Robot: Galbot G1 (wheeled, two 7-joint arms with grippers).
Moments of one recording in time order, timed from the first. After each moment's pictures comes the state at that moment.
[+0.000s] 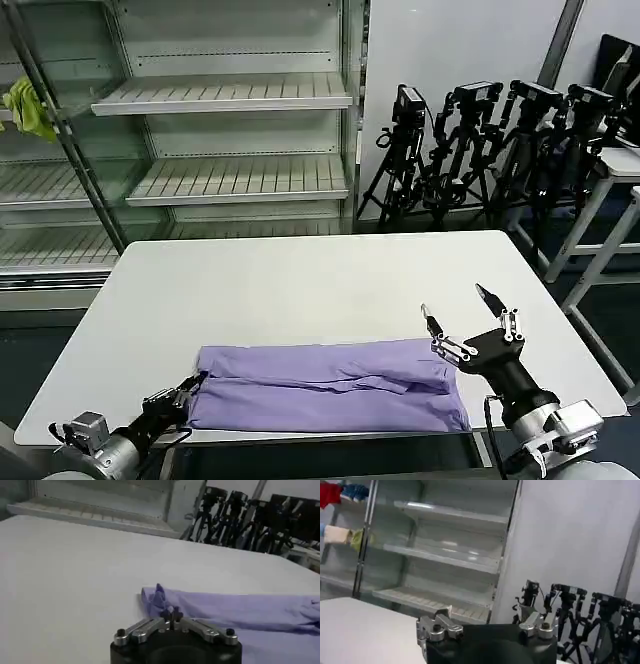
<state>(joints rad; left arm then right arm) 1.62 -1.05 -0.73 -2.10 -0.71 0.45 0.16 -1.61 0.78 0.63 2.49 0.50 -0.25 0.25</state>
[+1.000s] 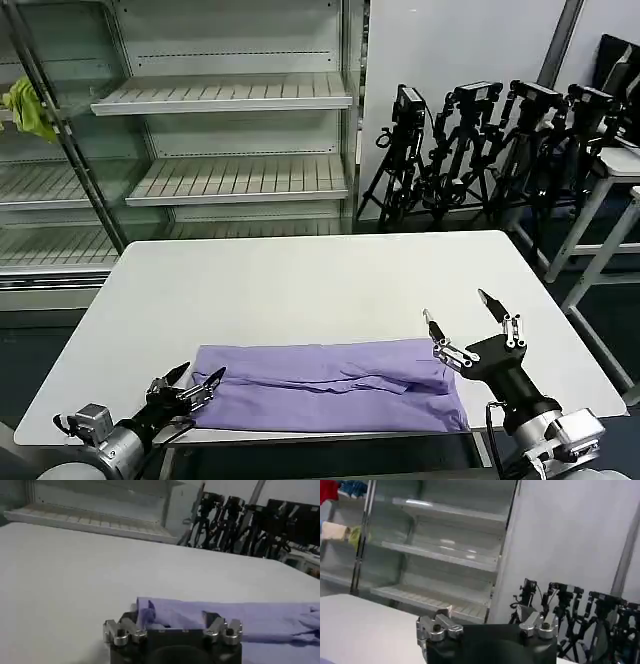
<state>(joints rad) 1.57 -1.05 -0.70 -2.07 -0.71 0.45 0.15 -1.65 0.81 0.64 2.50 0.47 -0.24 0.24</state>
